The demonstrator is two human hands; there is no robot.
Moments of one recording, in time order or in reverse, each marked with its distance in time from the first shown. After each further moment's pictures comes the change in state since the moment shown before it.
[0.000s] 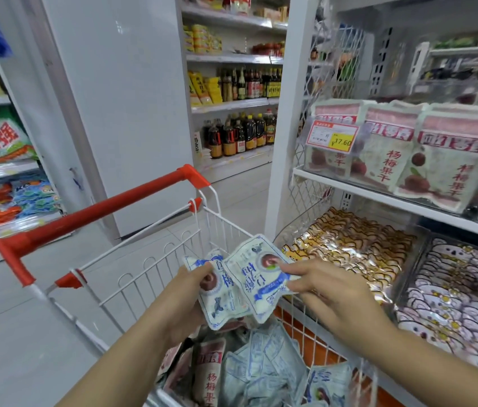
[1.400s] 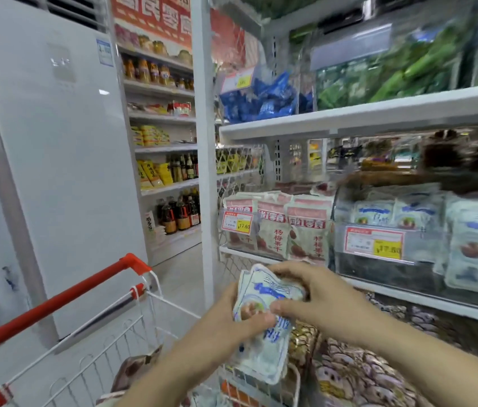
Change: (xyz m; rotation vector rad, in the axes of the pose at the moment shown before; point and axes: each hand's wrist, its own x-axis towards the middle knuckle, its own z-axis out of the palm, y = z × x) left_hand -0.048 0.027 0.145 0.550 -0.507 0.386; right_hand 0.048 -0.064 -0.153 0.095 -0.143 0.611
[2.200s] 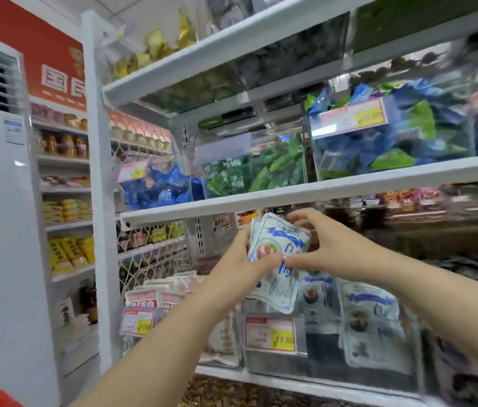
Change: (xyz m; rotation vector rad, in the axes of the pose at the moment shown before) left_hand 0.160 0.161 0.120 0.230 -0.080 0.425; right_hand 0.004 0.005 -0.222 -0.287 0.391 0.115
